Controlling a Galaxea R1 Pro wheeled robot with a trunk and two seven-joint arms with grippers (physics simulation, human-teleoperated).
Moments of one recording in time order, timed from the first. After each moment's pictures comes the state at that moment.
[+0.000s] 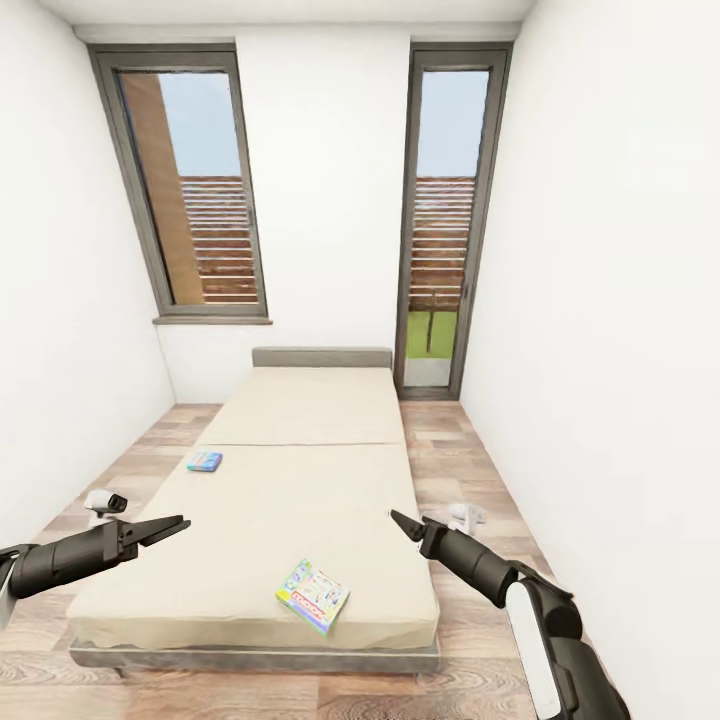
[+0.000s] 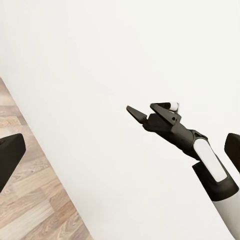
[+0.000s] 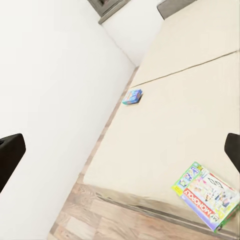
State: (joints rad) left arm -0.41 0.40 0.36 -1.13 0.17 0.92 -1.57; right arm -0.26 0.16 -0.16 -1.44 -0.26 0.64 0.58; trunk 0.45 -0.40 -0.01
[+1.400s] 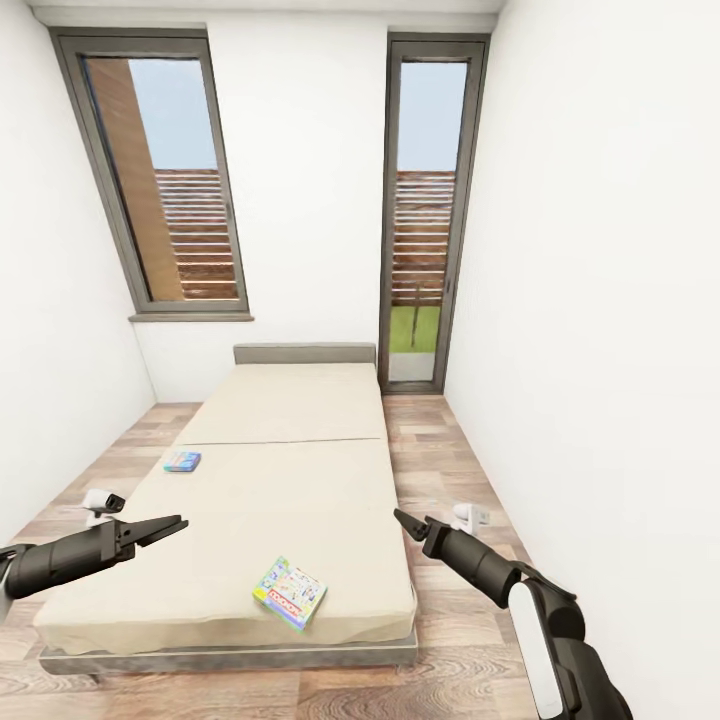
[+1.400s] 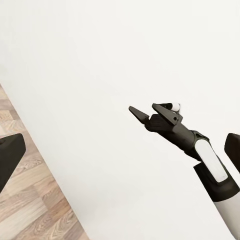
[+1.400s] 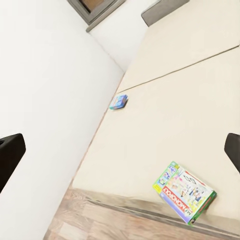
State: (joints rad) left arm -0.41 0.40 0.37 -1.13 0.16 0.93 -1.57; right arm -0.26 0.16 -0.17 -1.44 -0.26 0.63 0.59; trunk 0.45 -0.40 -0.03
